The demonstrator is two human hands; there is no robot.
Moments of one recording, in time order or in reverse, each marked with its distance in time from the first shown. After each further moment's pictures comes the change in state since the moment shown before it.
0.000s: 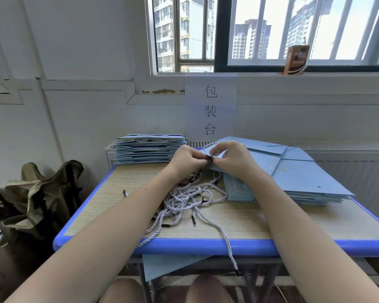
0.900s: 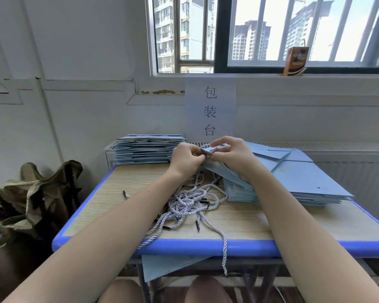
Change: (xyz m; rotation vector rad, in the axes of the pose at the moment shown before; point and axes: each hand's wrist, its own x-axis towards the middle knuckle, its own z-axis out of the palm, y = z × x) left_hand 0.003 0.004 0.009 0.087 0.266 -0.011; right_hand -0.003 -0.010 -0.007 0.498 -0.054 0.196
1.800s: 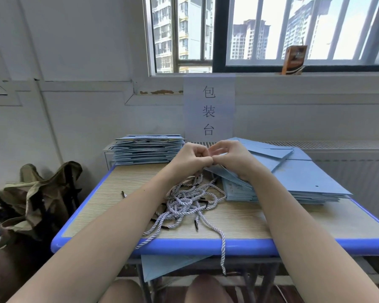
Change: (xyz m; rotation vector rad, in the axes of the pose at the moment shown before) left_hand -0.012 0.017 -0.012 -0.226 -0.353 0.033; right_hand 0.003 0.005 -0.003 -0.124 -0.056 0.006
